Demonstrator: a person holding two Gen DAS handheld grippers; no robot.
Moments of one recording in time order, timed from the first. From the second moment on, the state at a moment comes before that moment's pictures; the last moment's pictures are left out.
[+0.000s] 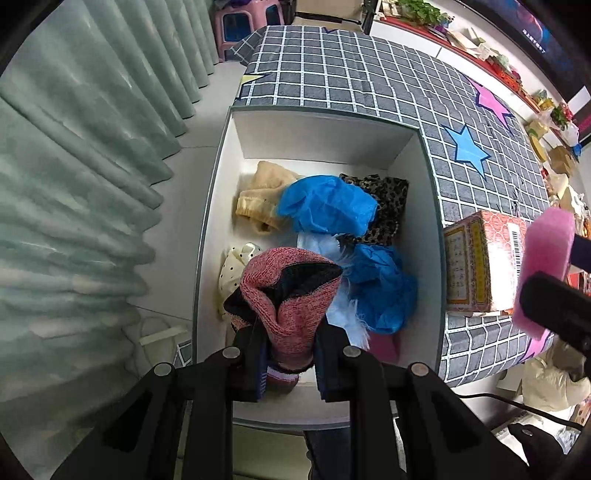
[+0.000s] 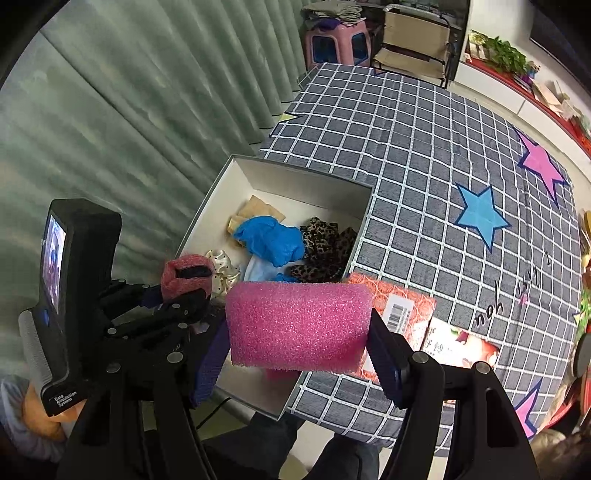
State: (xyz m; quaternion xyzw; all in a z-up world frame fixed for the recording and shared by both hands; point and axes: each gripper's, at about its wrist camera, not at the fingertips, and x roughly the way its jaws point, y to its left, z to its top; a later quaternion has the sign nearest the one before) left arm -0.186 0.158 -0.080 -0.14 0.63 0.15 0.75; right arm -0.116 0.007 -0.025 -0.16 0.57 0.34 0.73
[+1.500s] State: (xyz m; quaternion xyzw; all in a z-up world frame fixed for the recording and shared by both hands) left arm -0.189 0.169 -0.038 -0.13 0.59 0.13 0.79; right arm -0.102 0.021 -0.019 -0.20 0.57 0.34 0.72
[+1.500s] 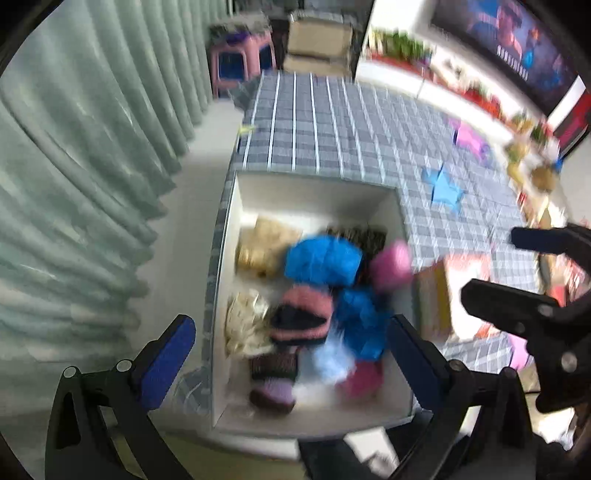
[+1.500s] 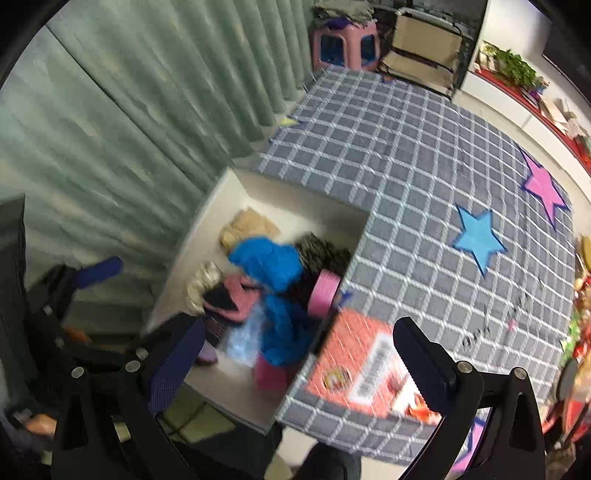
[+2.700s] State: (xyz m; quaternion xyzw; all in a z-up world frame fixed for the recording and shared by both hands) left arm -0.200 0.133 -0.048 -0.04 0.65 0.13 0.75; right arm -0.136 0.002 -0.029 -0.22 0.57 0.32 0.72
